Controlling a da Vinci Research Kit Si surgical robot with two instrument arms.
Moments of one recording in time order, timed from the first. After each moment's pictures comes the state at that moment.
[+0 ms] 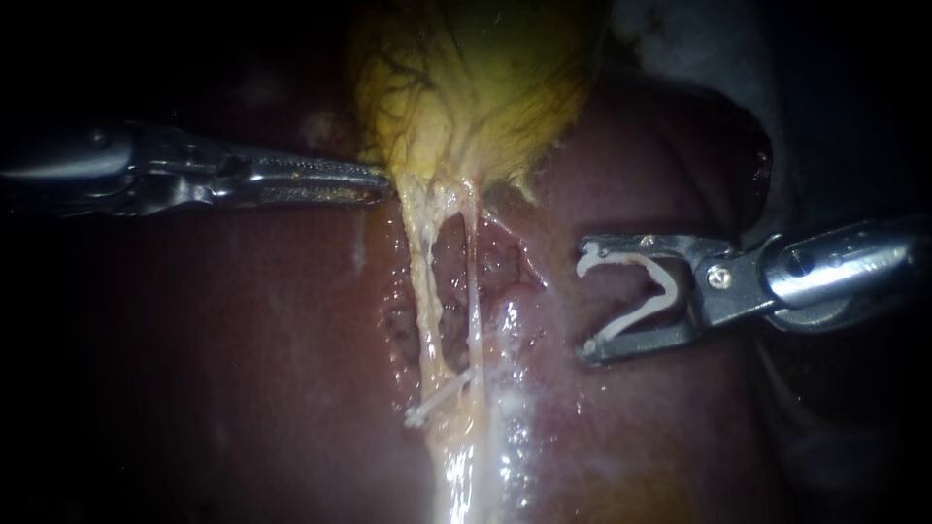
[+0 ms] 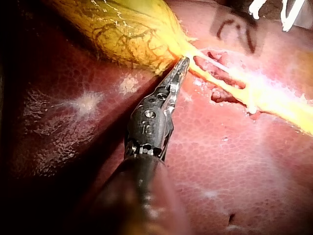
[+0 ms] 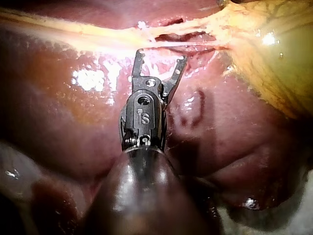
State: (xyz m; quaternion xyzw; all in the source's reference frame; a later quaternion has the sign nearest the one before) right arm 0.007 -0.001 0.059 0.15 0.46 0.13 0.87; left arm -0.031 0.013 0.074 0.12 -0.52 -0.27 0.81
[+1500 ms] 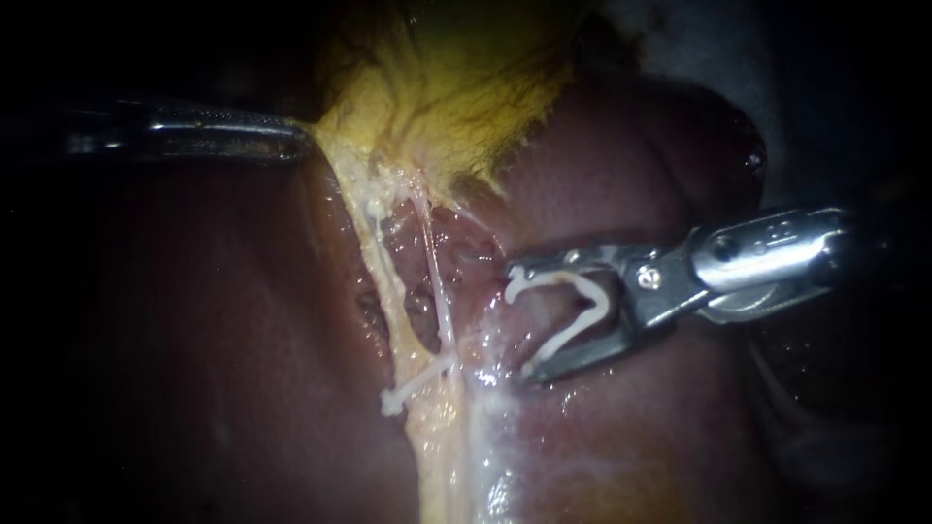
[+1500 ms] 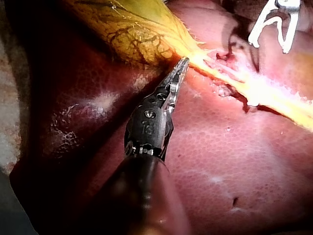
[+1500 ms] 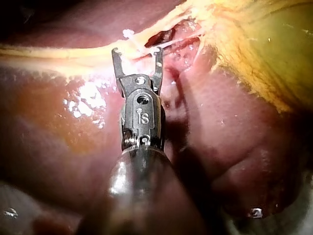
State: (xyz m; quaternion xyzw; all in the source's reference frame) right arm 0.013 0.000 0.060 0.28 0.50 0.12 0.81; left arm -0.025 0.017 0.065 0.09 -0.52 -0.28 0.80
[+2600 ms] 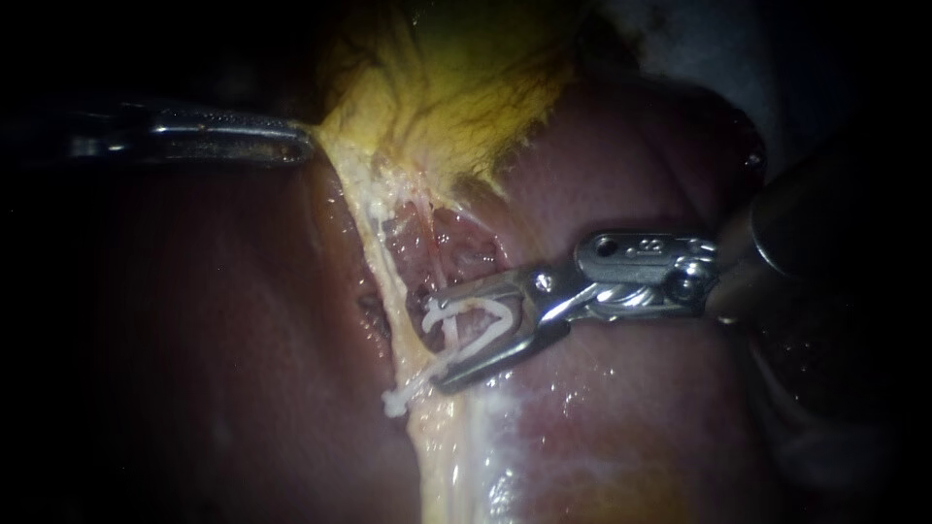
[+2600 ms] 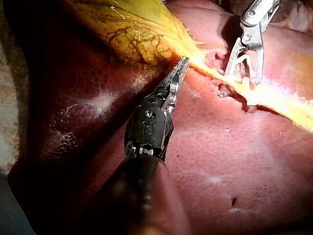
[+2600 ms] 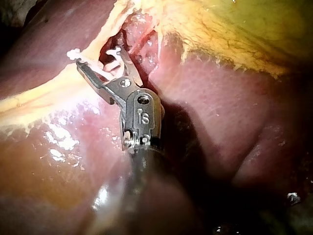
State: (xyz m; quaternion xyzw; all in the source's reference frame) right arm 0.018 -0.002 0.074 0.39 0.51 0.19 0.74; left arm -0.026 0.016 0.065 0.09 -0.52 -0.28 0.80
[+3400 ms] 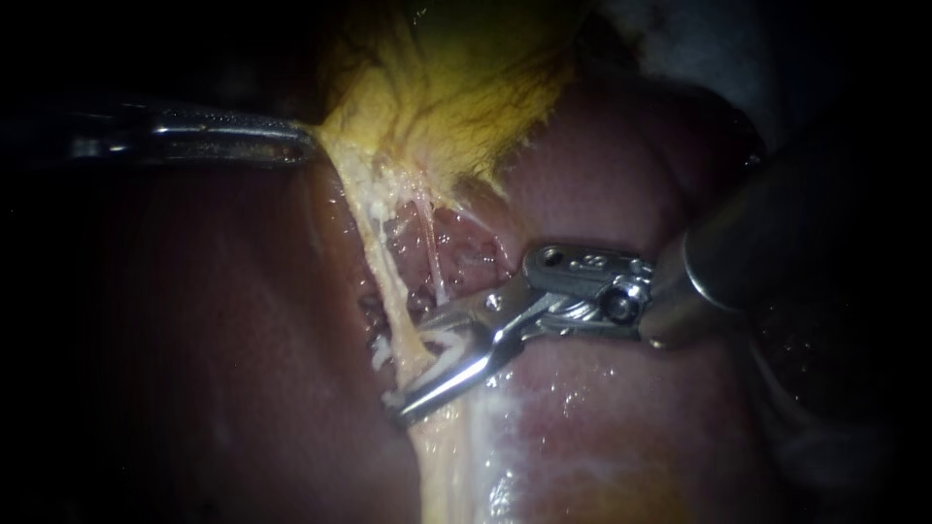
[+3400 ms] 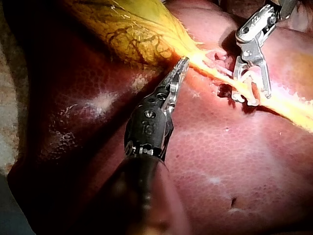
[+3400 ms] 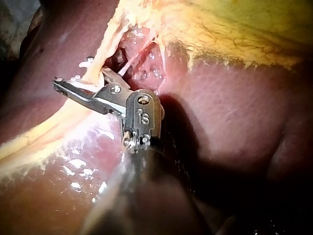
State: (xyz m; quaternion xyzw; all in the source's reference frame) right arm 0.022 -0.004 0.074 0.50 0.54 0.18 0.65; left arm -0.026 0.016 0.065 0.09 -0.52 -0.28 0.80
